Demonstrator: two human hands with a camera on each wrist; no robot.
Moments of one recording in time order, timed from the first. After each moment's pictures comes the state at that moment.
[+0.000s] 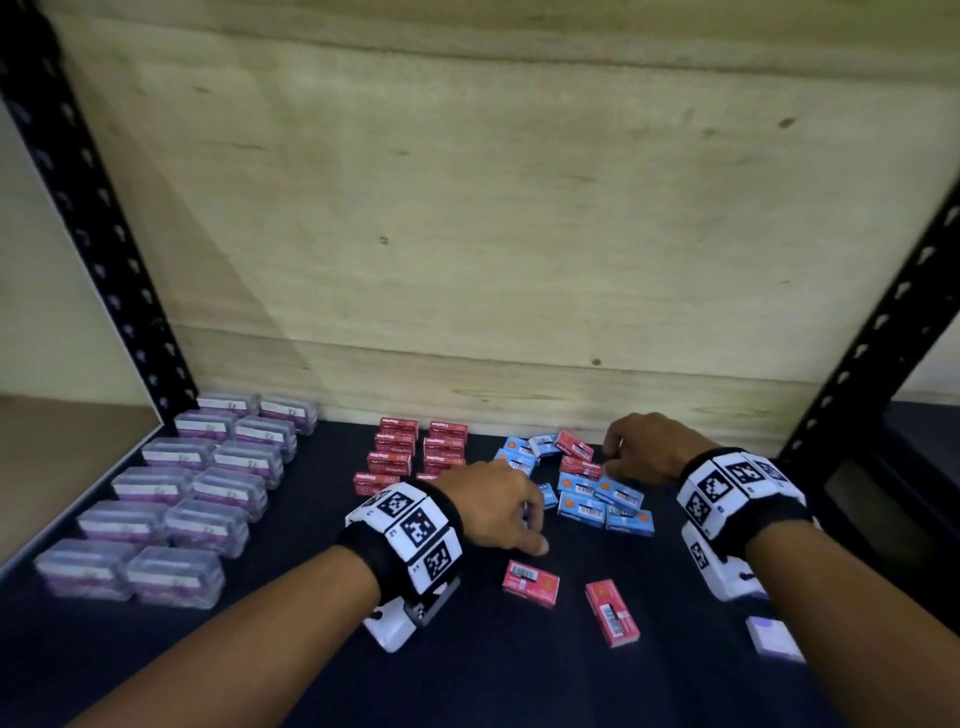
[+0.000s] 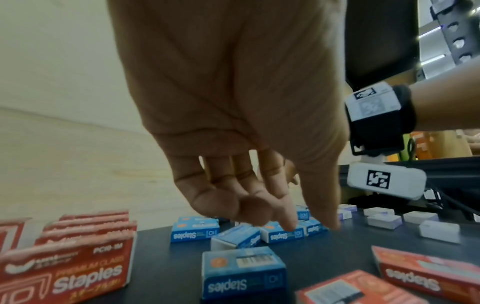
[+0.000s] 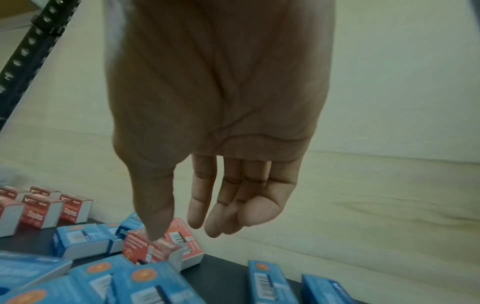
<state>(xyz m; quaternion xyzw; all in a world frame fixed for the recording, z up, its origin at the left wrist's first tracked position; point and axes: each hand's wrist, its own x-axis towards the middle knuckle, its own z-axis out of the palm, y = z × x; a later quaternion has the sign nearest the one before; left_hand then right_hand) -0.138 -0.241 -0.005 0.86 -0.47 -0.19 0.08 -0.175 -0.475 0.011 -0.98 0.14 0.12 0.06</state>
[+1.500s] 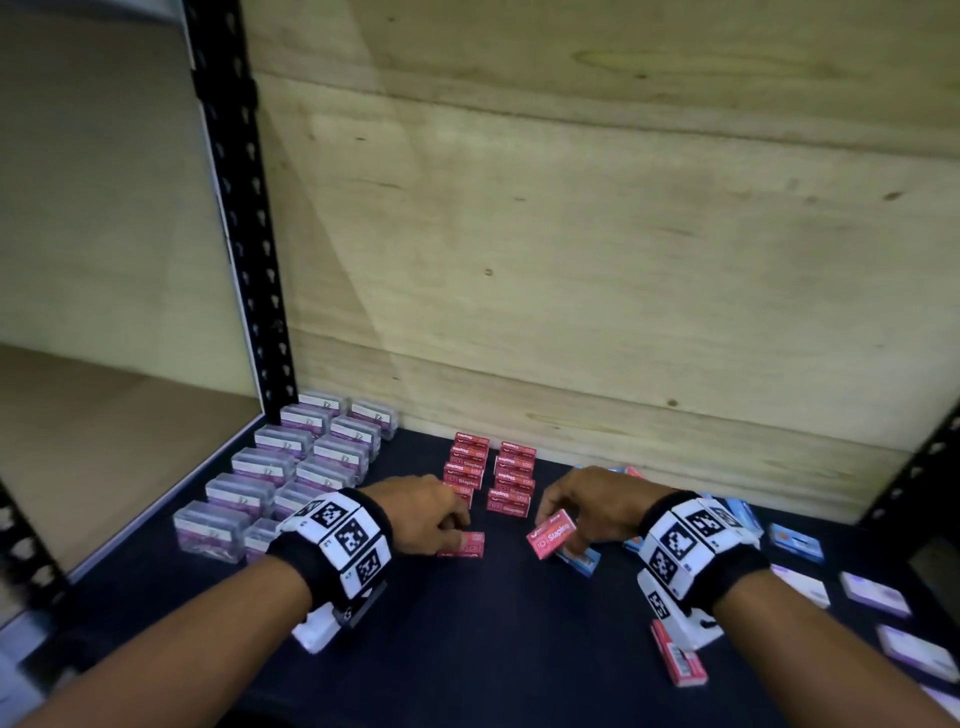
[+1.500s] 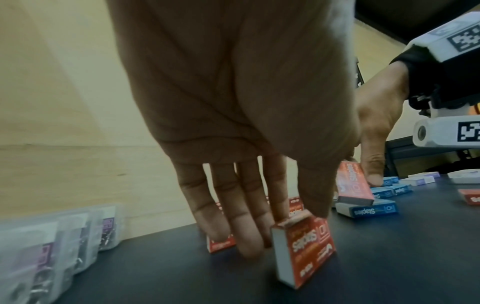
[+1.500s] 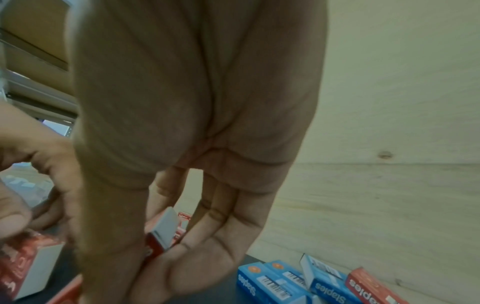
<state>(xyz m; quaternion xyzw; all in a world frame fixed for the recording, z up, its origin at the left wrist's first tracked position) -0.115 -0.102 -0.003 0.91 -0.37 -0.19 0.02 -0.163 -0.340 0.024 -0.96 -0.09 0.23 0.10</state>
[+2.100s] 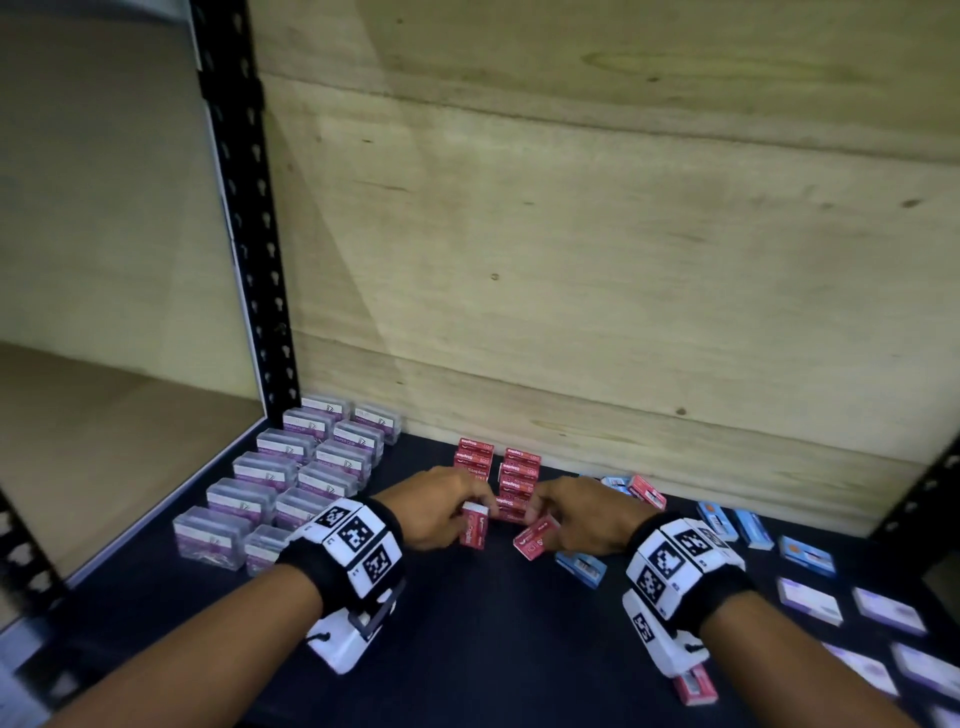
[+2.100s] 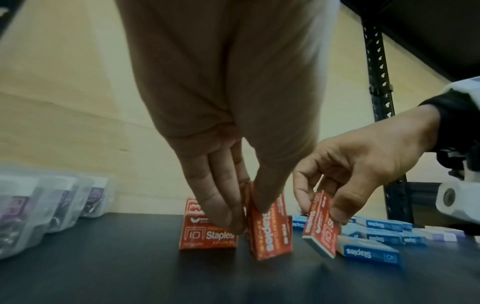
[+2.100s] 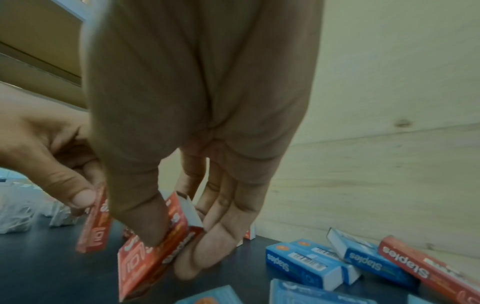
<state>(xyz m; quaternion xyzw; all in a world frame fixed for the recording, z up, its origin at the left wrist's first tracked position) -0.114 -0.110 -0.002 0.90 -0.37 -0.12 0.17 -0.153 -0.328 0.005 -0.97 -0.08 0.18 0.14</state>
